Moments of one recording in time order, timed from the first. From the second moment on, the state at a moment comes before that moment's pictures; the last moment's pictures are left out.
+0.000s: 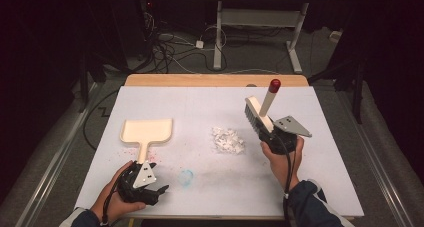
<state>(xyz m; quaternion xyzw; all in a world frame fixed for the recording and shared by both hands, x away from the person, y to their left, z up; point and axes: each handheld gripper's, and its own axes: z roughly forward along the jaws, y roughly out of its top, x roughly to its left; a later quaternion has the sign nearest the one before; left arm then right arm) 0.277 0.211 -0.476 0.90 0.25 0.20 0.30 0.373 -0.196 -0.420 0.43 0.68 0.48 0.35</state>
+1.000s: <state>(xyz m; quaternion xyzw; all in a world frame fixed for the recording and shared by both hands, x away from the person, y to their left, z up) 0.299 0.248 -0.472 0.84 0.39 0.25 0.29 0.345 -0.257 -0.418 0.42 0.69 0.47 0.35</state>
